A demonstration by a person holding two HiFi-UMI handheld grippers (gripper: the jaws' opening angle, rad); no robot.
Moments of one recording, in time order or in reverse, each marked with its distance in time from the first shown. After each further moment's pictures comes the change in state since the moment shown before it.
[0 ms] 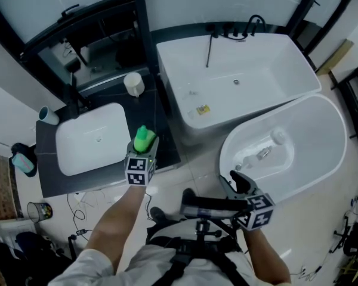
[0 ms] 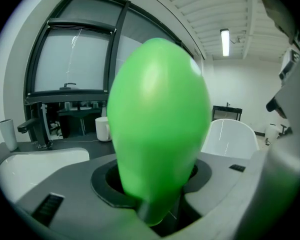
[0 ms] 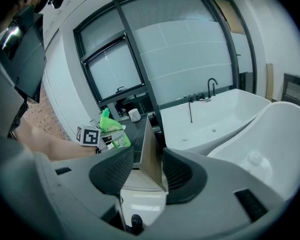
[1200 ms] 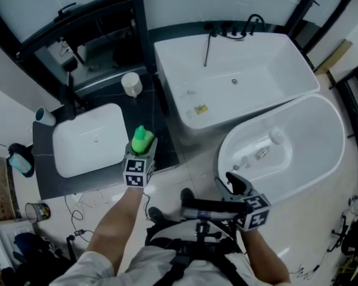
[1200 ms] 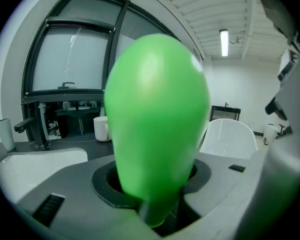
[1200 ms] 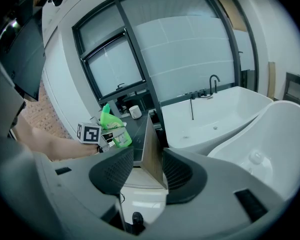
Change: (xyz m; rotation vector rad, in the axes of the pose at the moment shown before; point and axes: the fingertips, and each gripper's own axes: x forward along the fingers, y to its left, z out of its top) left arm 0.005 0.000 -0.002 0.003 -0.002 -0.018; right arm 0.012 0.005 -0.007 -0.008 0.040 0.006
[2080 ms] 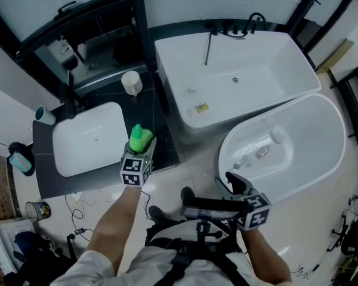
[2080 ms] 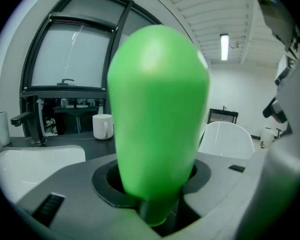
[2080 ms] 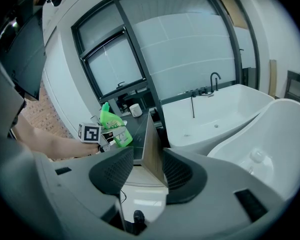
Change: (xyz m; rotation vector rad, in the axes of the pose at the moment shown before) left arm 0.002 0.004 -0.007 -0.023 0.000 -0.043; right arm 0.005 0.001 -0.002 0.011 0.022 0.013
